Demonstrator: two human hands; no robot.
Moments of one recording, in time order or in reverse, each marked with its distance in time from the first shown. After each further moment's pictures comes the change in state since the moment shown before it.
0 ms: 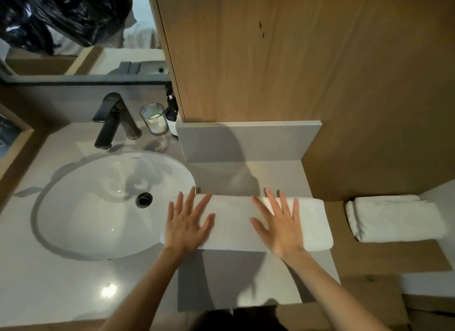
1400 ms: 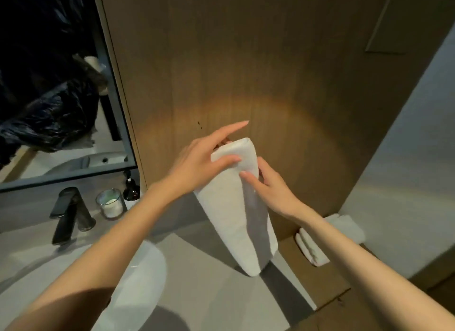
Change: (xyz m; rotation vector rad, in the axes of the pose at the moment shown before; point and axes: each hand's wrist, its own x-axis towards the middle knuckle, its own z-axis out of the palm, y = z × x) left_hand 0.032 0.136 -0.311 -0.594 0.267 0.928; right_hand -0.019 -0.038 -0.274 0.927 0.437 -0.077
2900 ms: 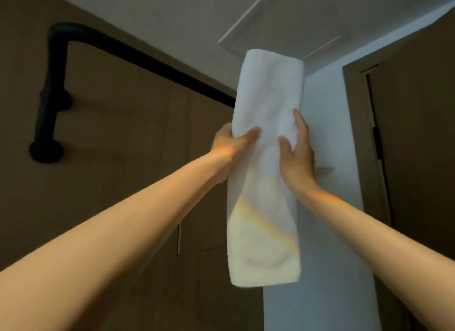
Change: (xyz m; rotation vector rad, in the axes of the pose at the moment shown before) left_hand 0.386 0.498 0.123 -0.724 0.260 0.201; right_hand -0.013 -0.189 -0.589 -0.282 1.056 -0.706
